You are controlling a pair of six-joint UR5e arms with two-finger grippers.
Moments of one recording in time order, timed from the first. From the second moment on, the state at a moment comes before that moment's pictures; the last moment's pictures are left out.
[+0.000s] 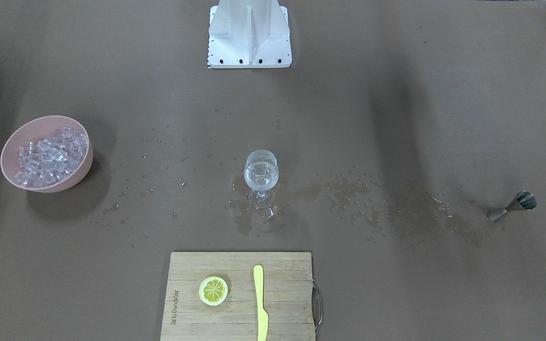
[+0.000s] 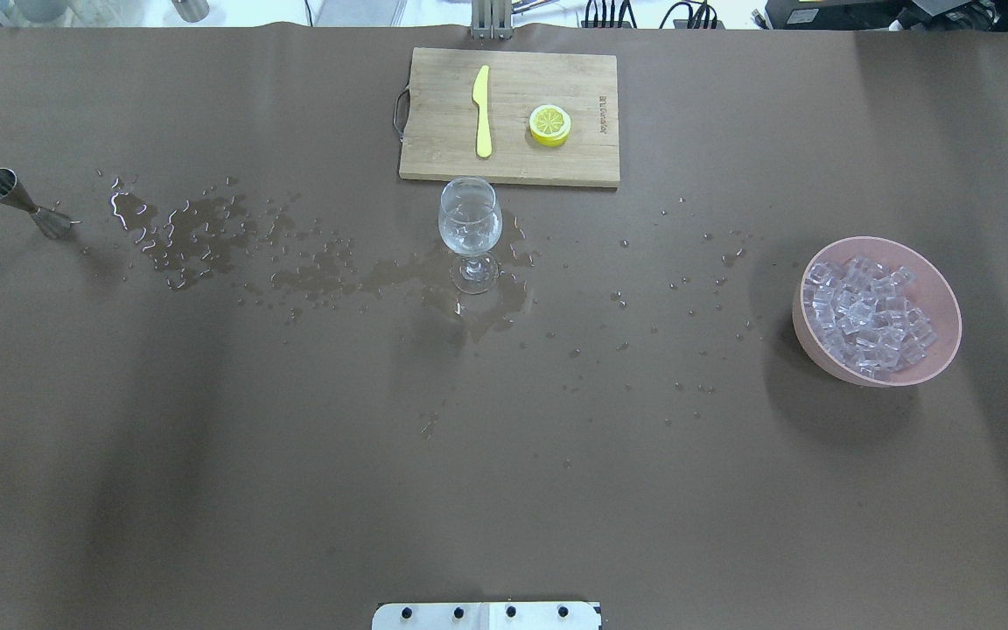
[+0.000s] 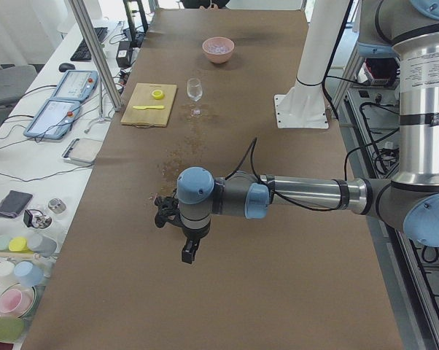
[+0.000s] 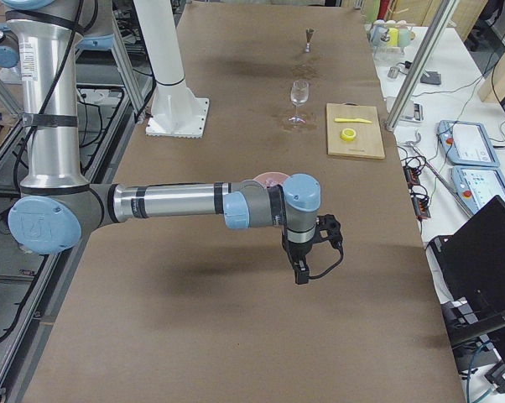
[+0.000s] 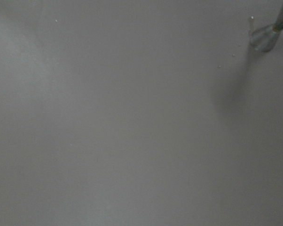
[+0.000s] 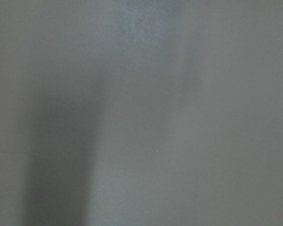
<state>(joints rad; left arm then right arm) -1.60 -1.45 -1.73 -1.61 -2.34 0.20 1.51 -1.58 1.67 -1.51 2.23 -0.05</state>
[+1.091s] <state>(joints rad) -1.60 -1.44 -1.71 -1.62 -2.37 0.14 1.17 -1.57 1.99 -1.38 2.17 0.51</state>
